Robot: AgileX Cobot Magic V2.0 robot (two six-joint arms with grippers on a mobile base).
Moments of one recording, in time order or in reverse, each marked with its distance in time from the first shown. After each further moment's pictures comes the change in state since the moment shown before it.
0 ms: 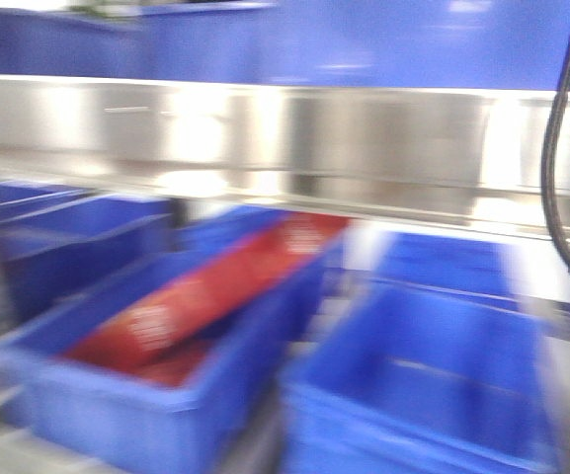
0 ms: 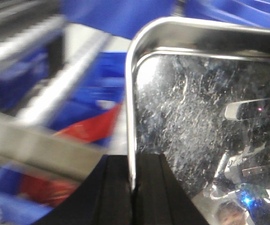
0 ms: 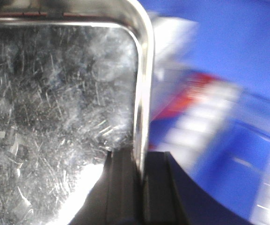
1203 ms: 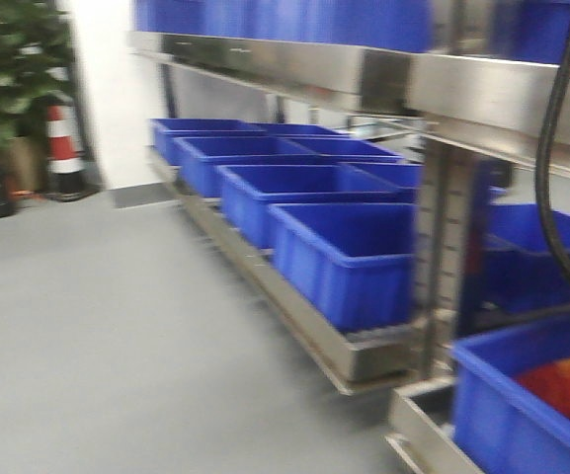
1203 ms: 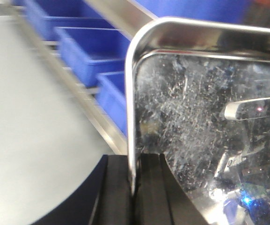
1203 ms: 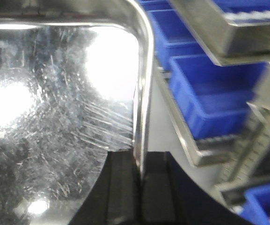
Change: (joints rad) left arm 0.000 -0.002 0.000 0.001 0.000 0.000; right arm 0.000 0.000 0.000 -0.002 -0.006 0.000
